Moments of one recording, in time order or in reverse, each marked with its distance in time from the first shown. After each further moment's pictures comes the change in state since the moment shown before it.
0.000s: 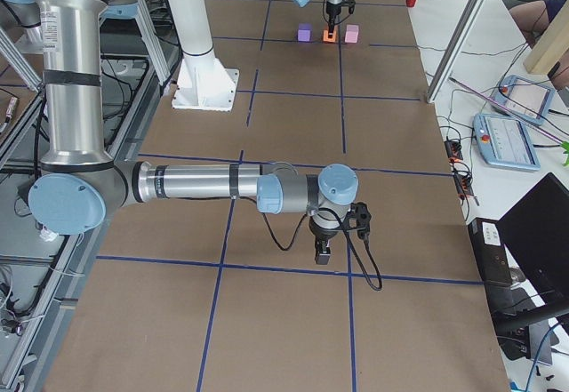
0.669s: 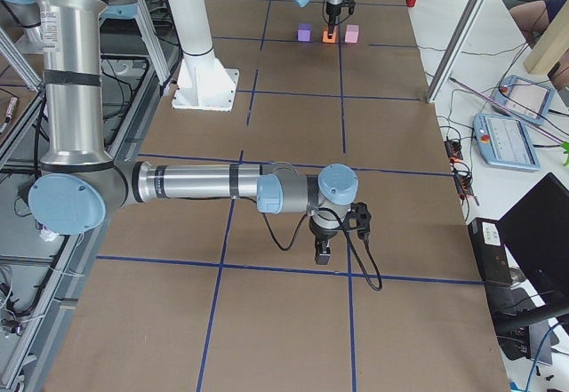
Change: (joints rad) left arm -0.011 0.000 -0.011 0.004 0.001 0.006; right arm 0.000 0.000 0.000 -0.001 0.000 0.000
